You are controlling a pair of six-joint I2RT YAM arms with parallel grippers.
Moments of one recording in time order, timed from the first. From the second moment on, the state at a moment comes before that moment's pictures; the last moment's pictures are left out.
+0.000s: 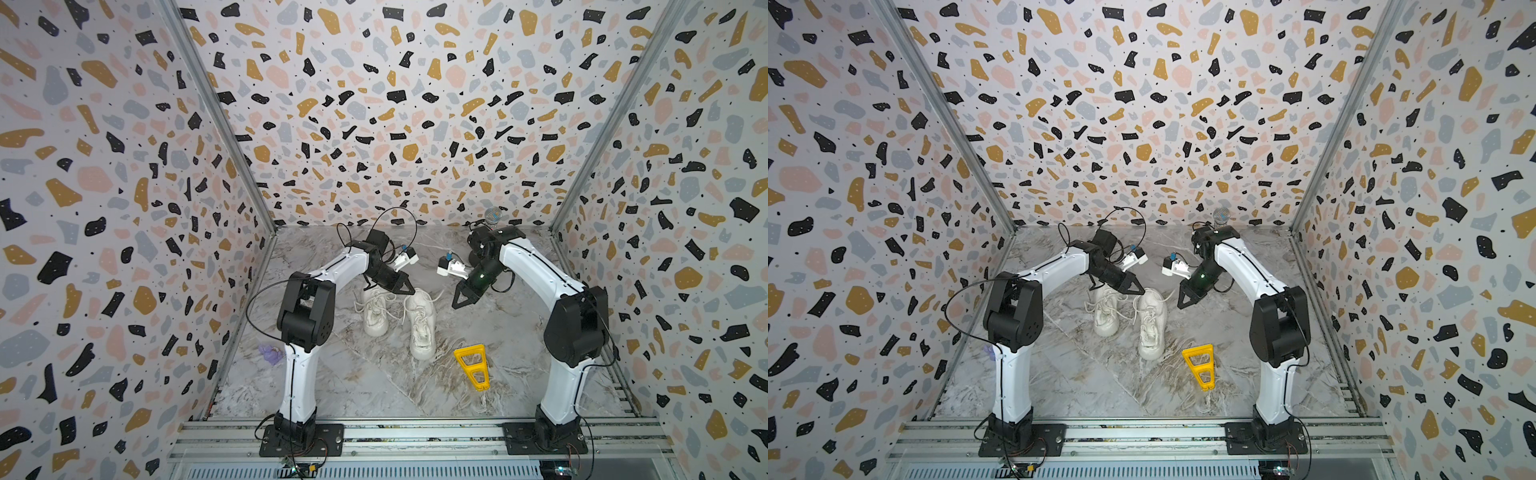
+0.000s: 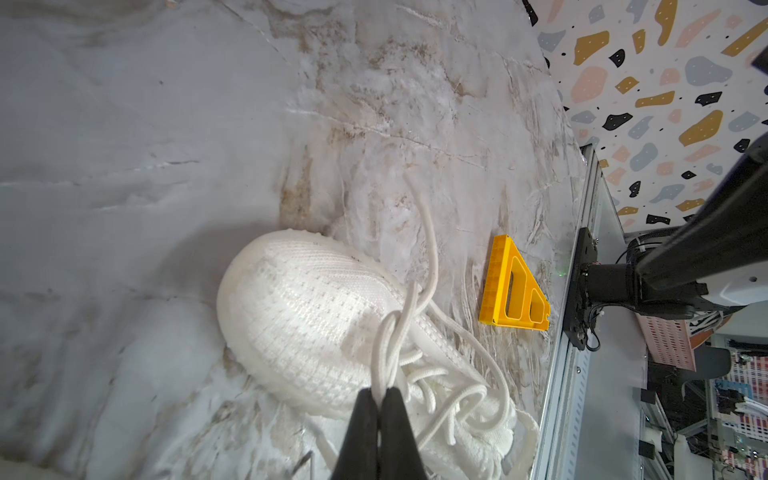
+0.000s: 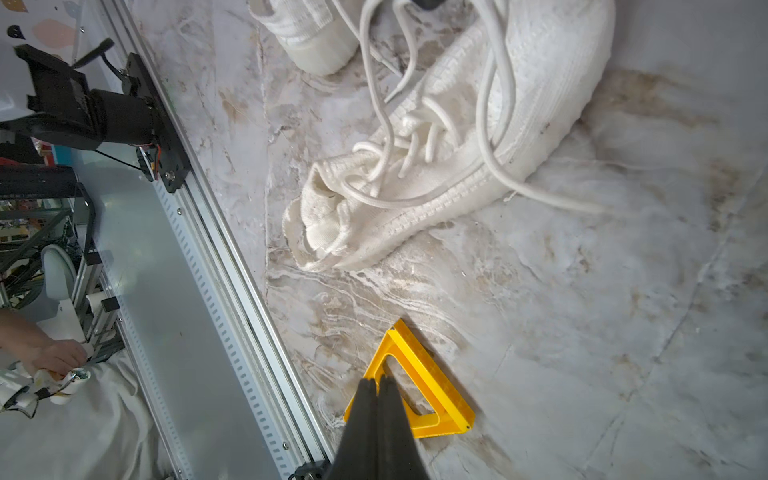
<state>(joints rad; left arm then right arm) -0.38 2.14 1.69 -0.83 0.82 0.26 0.38 1.96 1.75 -1.42 -0.59 -0.55</state>
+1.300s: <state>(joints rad) -0.38 2.14 1.67 -0.80 0.85 0.21 0.48 1.96 1.34 -0.64 -0.42 -0.84</state>
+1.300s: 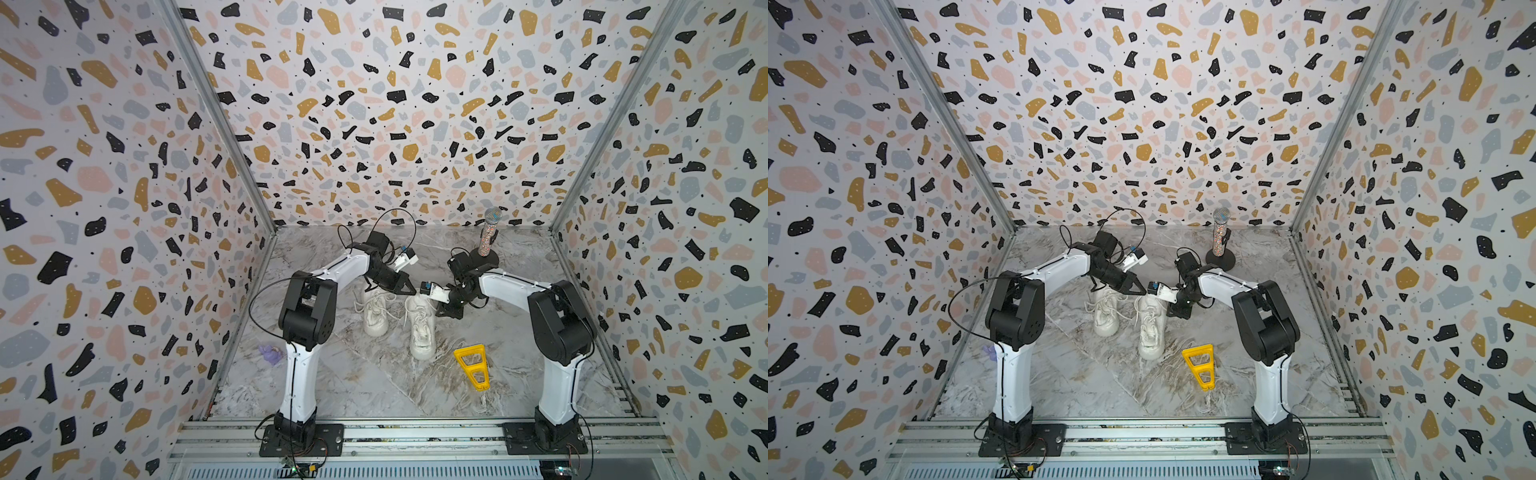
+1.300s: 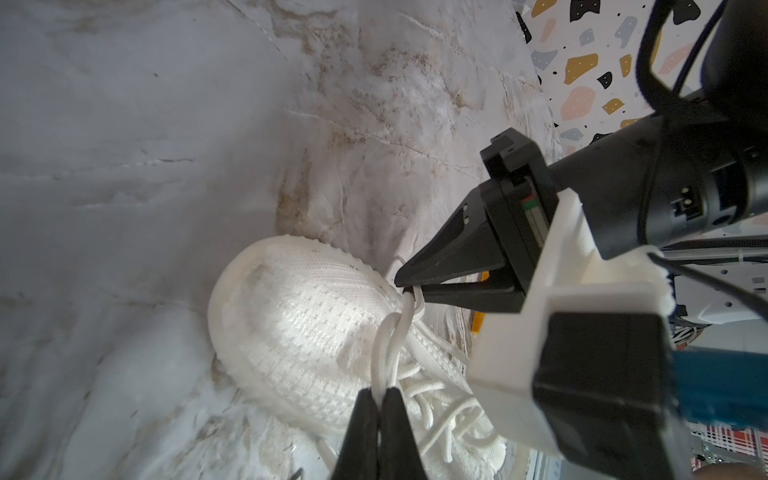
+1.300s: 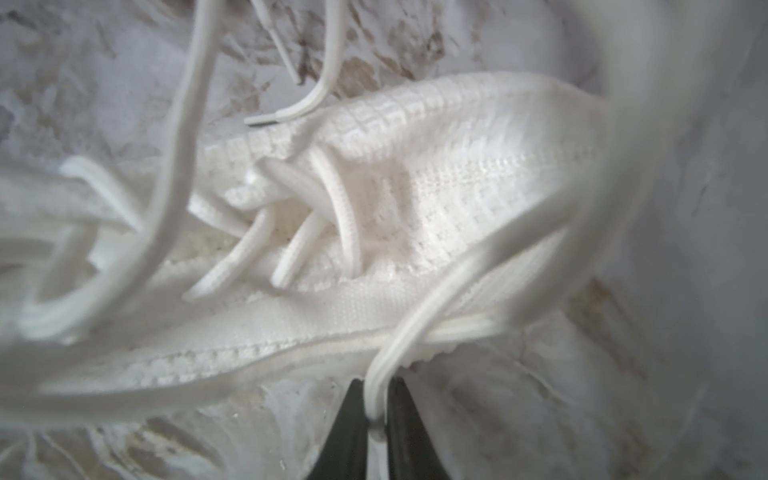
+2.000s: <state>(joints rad) -0.42 2.15 1.74 -0.81 0.80 0.22 0.35 1.81 1.26 -0.70 -0.37 -0.64</state>
